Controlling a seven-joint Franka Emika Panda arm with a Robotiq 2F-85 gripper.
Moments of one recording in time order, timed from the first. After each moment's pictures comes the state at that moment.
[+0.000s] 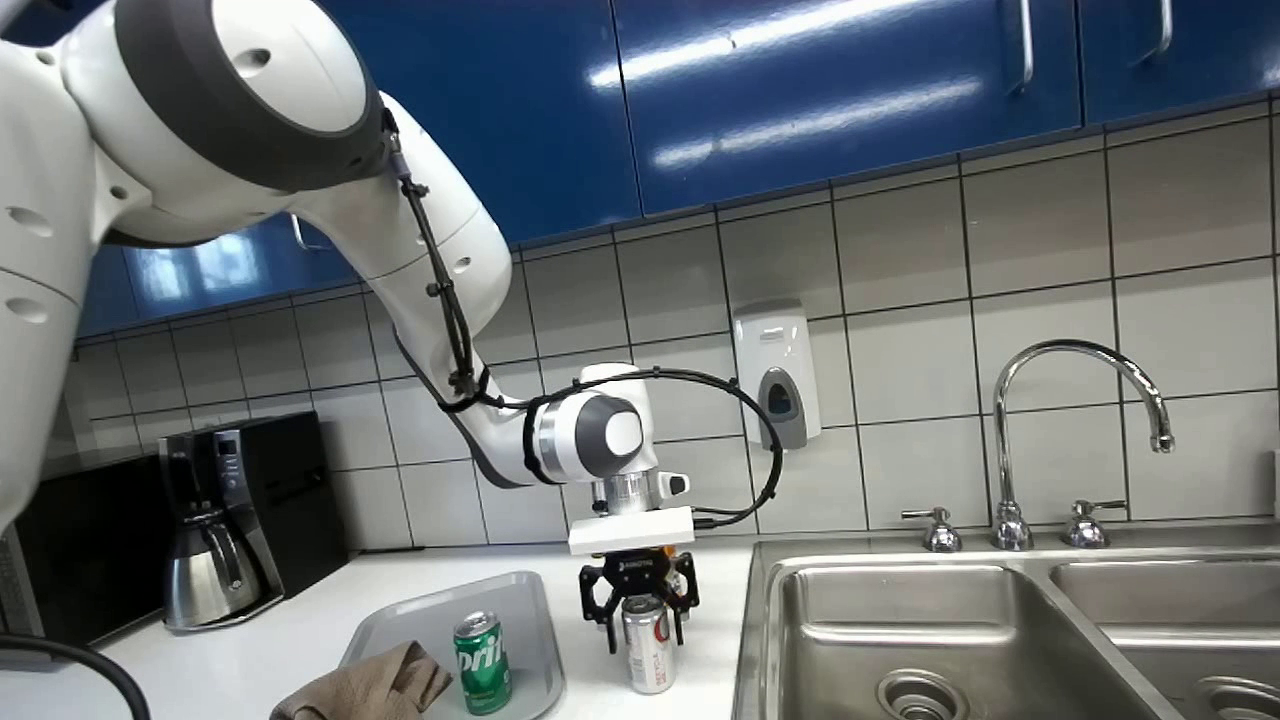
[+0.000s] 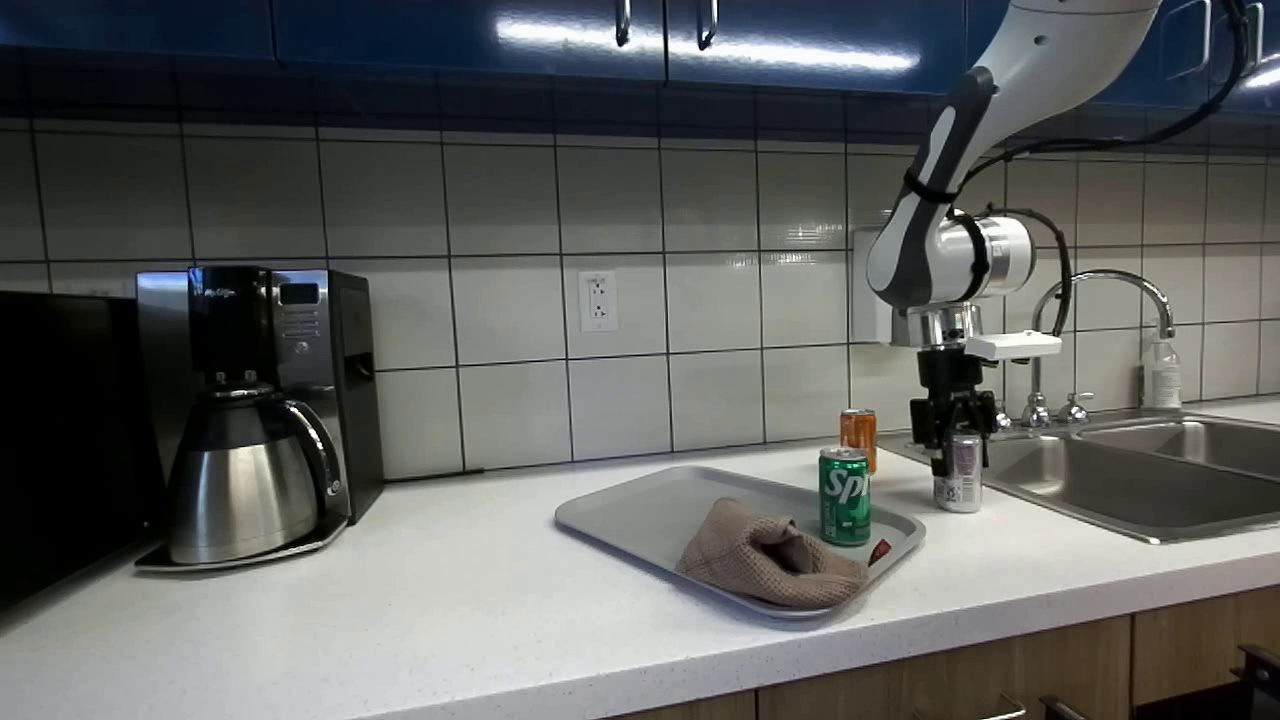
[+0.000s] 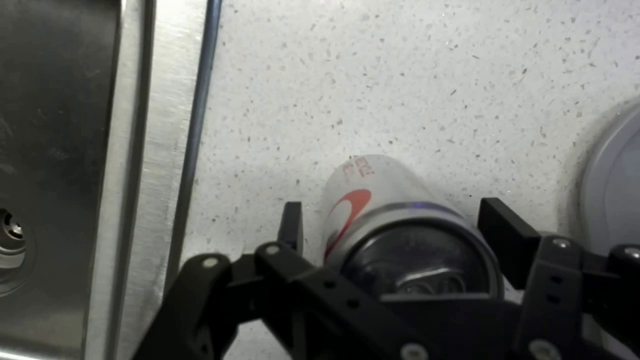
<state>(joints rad) -0.16 0.35 -0.09 -2.15 -0.03 2.39 -0.51</state>
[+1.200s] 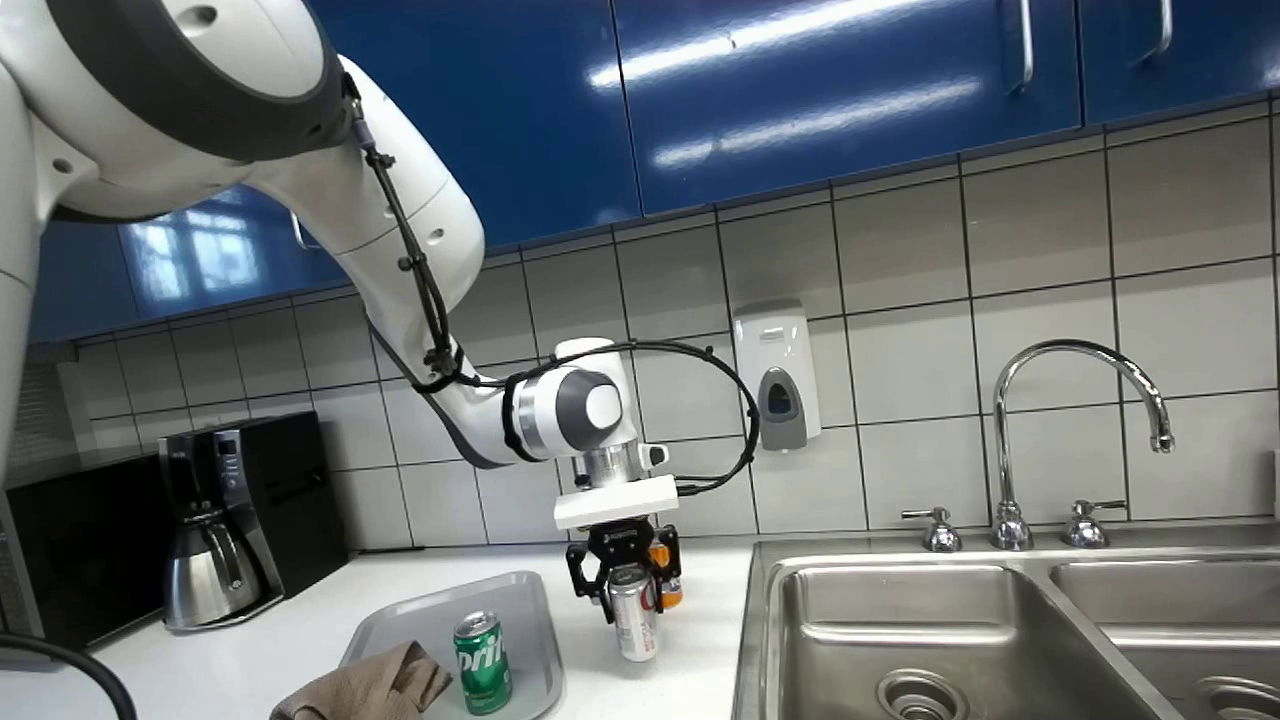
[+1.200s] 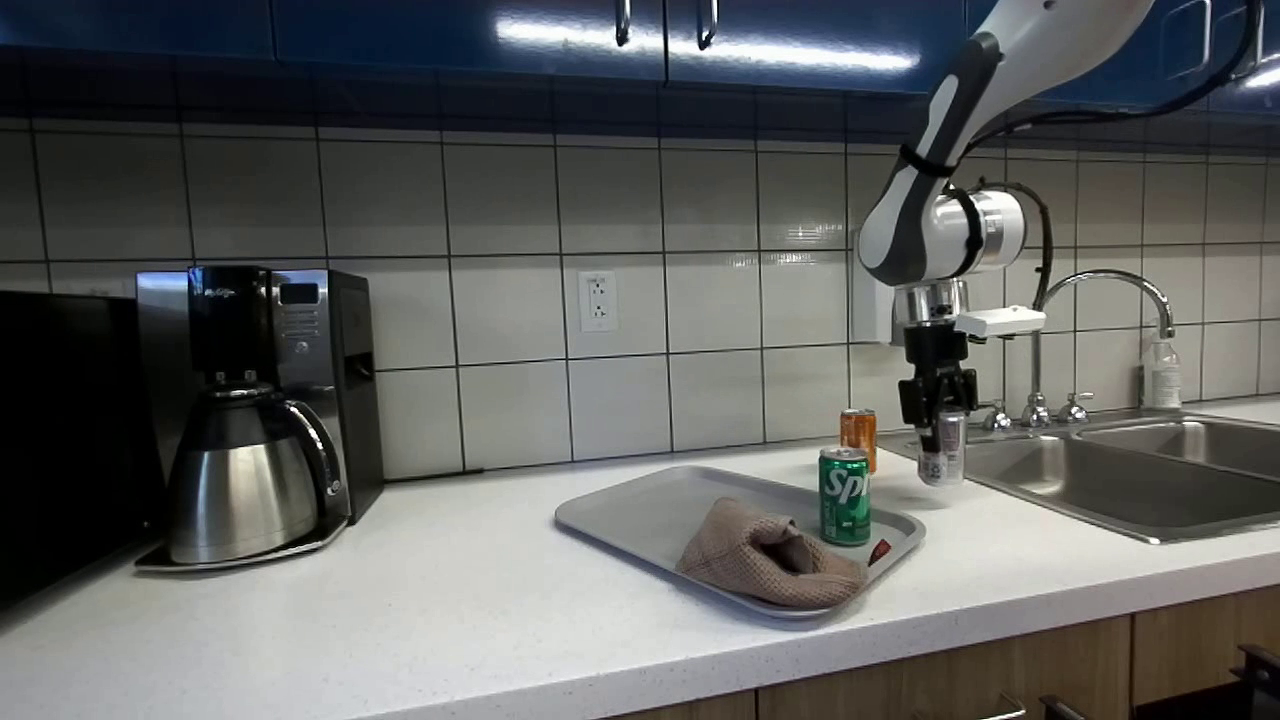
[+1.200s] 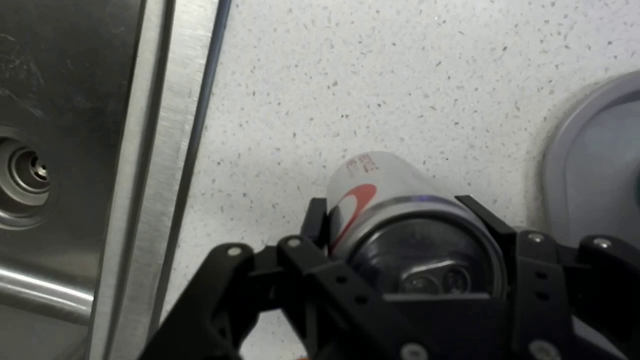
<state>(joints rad) -0.13 0.28 -0.08 -2.17 -0.07 2.40 -0.51</state>
